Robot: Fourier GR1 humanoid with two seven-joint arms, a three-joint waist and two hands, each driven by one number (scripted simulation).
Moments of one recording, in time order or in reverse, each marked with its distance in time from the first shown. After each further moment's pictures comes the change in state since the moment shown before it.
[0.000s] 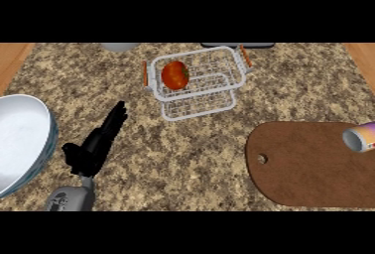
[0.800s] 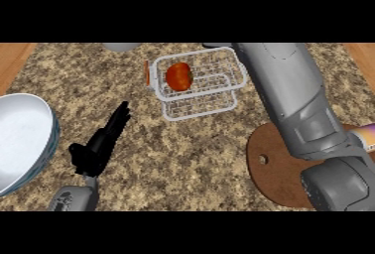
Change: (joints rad) left arm -0.004 -0.012 -0.015 0.016 -0.016 0.017 -0.014; right arm -0.214 0.429 0.220 0.068 0.106 0.027 0.248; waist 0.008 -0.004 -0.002
